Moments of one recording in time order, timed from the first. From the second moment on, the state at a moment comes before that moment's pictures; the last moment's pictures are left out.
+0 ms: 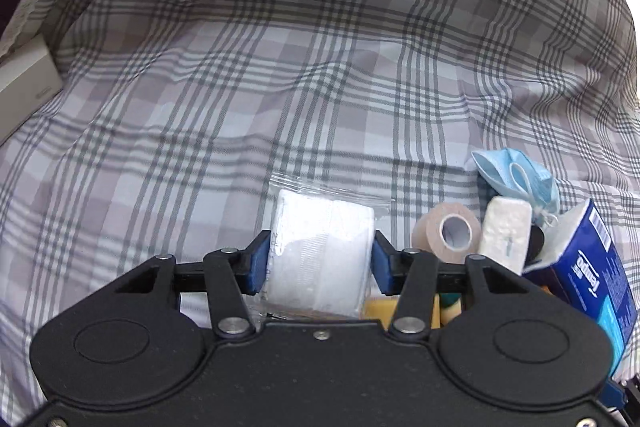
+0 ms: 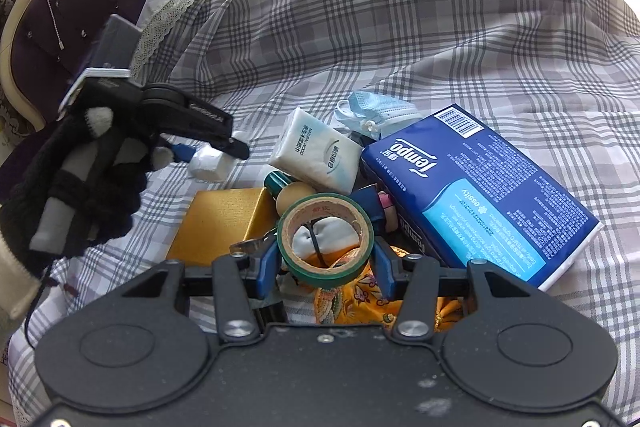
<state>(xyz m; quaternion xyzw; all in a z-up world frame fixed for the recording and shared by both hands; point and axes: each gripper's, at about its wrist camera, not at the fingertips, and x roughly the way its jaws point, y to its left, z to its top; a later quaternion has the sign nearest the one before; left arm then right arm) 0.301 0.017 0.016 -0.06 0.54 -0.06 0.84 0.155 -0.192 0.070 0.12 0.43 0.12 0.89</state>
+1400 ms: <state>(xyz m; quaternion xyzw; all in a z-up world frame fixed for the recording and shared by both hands) 0.025 0.019 0.020 -0.01 0.54 -0.07 0.84 -0.016 -0.187 0.082 0.10 0.50 0.04 0.86</state>
